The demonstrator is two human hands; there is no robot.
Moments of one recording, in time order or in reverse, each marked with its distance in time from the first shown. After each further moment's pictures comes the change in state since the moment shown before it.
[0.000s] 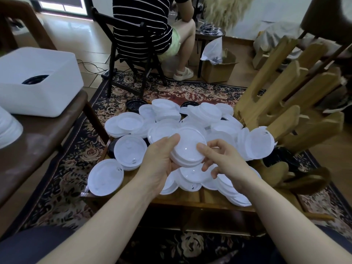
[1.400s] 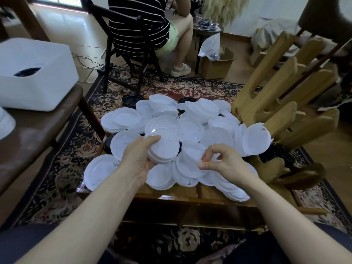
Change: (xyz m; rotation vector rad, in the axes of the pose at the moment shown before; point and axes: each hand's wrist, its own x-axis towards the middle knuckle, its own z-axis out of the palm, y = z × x) left_hand 0.015 0.006 -0.031 -0.114 0.219 -0.138; right_hand 0.011 0.030 -0.017 -0.380 -0.032 -0.181
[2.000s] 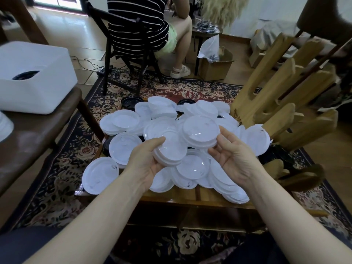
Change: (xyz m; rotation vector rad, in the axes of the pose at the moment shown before) left_hand -0.005 -0.007 0.011 -0.046 -0.087 -0.024; right_hand 0.003 -0.020 -0.009 1.170 0.093 0.163
